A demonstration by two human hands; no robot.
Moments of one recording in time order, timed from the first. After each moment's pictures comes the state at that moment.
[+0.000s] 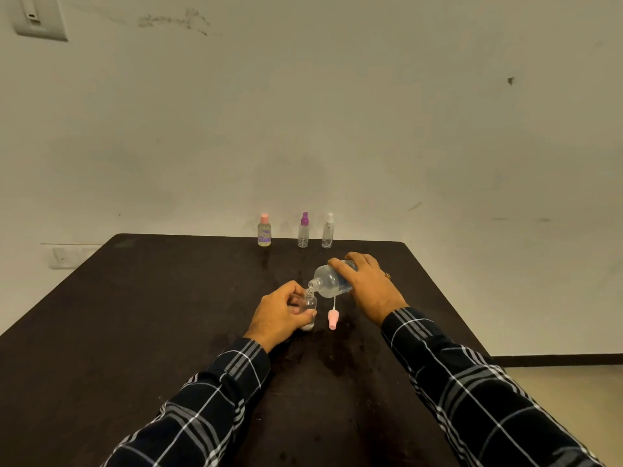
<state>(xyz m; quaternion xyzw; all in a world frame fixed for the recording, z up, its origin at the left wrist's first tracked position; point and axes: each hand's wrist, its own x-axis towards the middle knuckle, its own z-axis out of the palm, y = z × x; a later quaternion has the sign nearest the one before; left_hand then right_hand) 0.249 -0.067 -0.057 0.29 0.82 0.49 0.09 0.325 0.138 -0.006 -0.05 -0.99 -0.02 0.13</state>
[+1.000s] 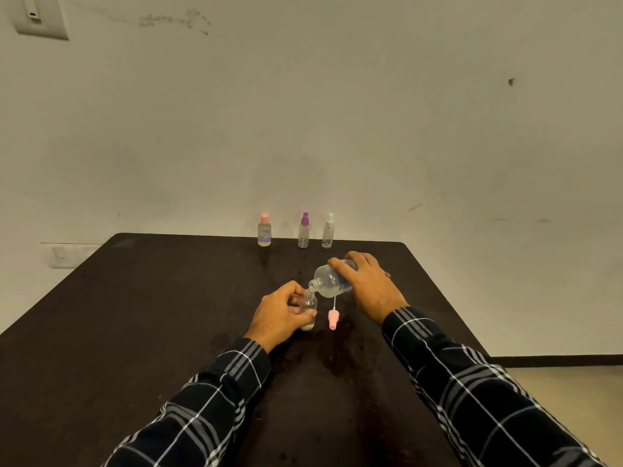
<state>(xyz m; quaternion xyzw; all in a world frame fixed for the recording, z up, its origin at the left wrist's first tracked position) 0.250 -0.067 -0.056 0.29 0.82 0.49 0.09 0.325 0.137 -0.003 -0.05 -0.99 -0.03 0.13</state>
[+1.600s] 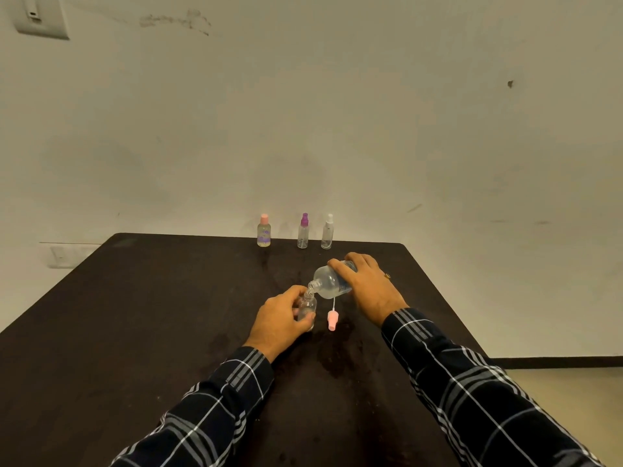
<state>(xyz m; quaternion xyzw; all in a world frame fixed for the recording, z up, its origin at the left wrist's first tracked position) 0.259 -0.067 -0.058 0.33 0.85 0.41 0.01 0.325 0.137 -0.003 -0.05 -0.99 -0.03 0.13</state>
